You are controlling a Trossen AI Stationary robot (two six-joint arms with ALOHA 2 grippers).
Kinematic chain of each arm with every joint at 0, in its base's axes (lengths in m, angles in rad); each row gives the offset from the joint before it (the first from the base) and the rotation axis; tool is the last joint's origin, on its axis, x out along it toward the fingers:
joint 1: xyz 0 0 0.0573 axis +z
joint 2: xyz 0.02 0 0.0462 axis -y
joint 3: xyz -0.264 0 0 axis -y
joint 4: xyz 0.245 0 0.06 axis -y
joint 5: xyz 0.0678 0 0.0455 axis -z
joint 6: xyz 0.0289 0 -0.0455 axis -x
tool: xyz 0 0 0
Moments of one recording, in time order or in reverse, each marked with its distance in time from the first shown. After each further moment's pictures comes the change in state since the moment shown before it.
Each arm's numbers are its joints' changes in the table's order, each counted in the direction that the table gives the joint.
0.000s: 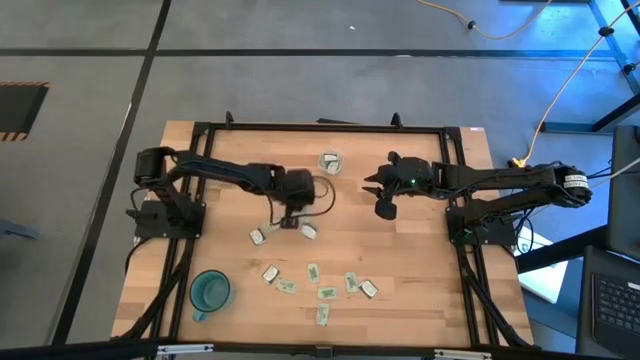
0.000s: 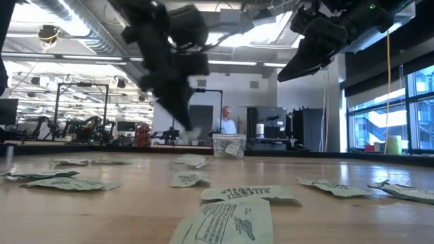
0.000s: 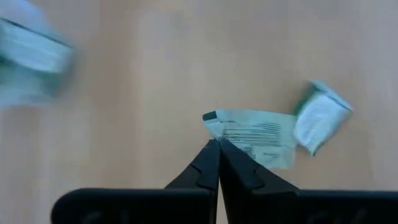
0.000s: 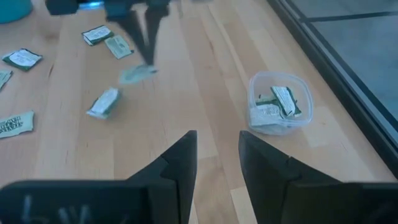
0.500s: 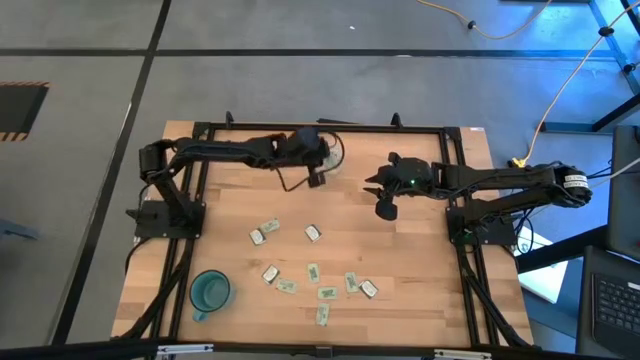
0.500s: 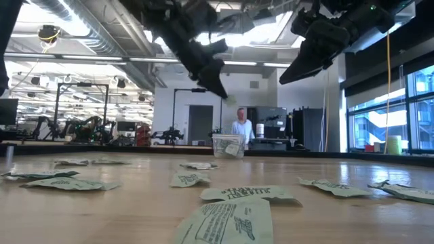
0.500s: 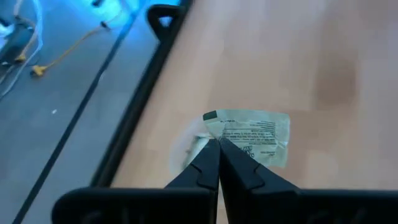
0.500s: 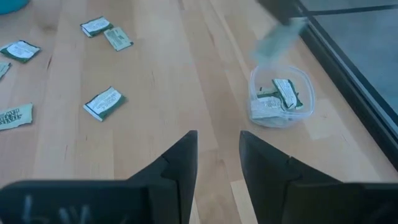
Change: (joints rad) left arm 0.188 -0.038 0.165 0.263 -0.175 -0.001; right arm 0.000 0.000 -0.001 -0.027 0.000 -0.002
